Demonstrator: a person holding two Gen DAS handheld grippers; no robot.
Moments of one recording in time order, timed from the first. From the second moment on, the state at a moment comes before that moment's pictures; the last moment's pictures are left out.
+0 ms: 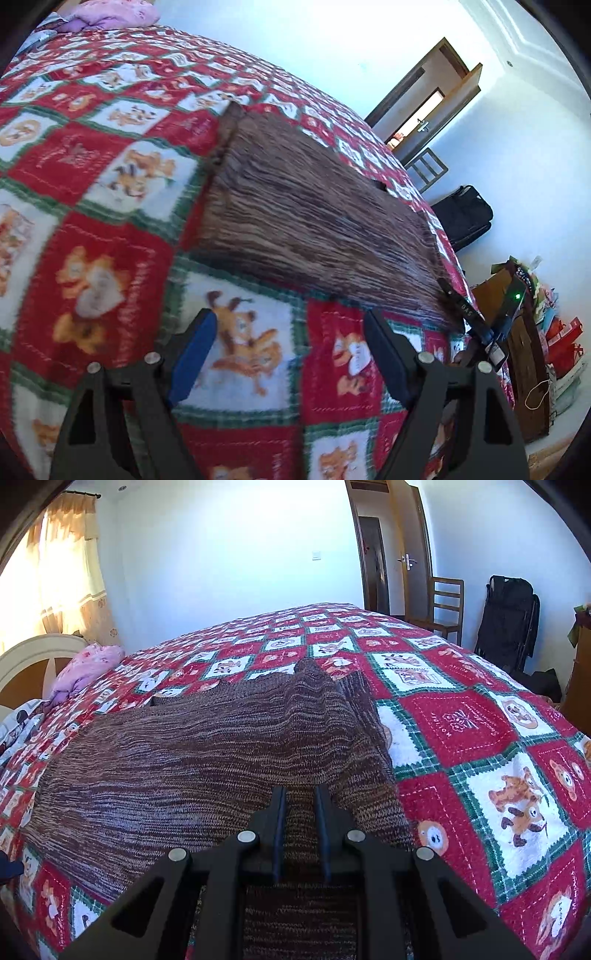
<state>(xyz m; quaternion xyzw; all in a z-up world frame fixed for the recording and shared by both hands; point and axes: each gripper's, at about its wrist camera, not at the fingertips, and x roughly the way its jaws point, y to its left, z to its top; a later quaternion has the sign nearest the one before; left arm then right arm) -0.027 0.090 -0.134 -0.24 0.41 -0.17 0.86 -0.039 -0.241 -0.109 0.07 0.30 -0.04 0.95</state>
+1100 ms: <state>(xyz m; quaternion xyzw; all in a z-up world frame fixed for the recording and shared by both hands) 0.024 0.117 -0.144 -0.43 0.35 -0.08 0.83 -0.037 -0.237 -0.110 0.05 0.31 -0.06 0.95</state>
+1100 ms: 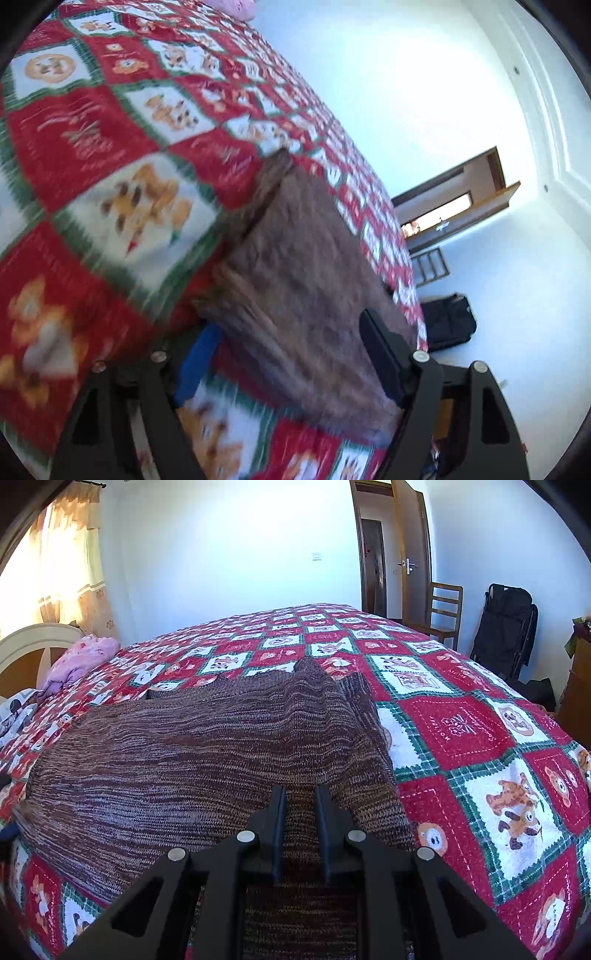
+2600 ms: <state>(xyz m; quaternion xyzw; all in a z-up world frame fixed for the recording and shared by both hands) -0.002 0.111 -0.144 -0.32 0.31 -0.14 0.88 0.146 0.109 -0.102 -0.18 0.48 0.20 0.84</state>
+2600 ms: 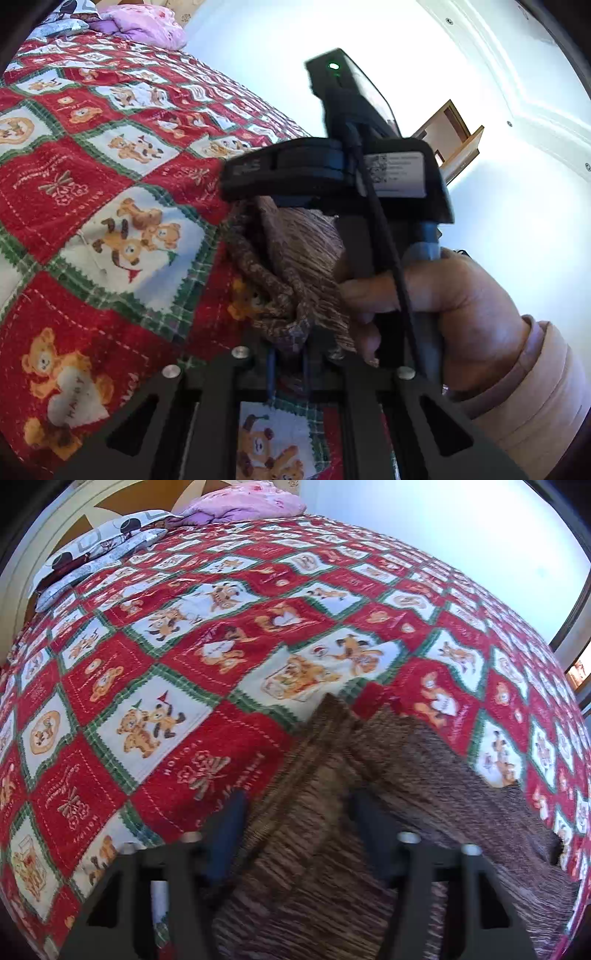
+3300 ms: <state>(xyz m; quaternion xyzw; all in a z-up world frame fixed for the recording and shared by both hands) 0.007 0.013 -0.055 -0.17 0.26 -0.29 0.91 0.130 -0.118 -0.007 0.22 0.40 0.24 0.86</state>
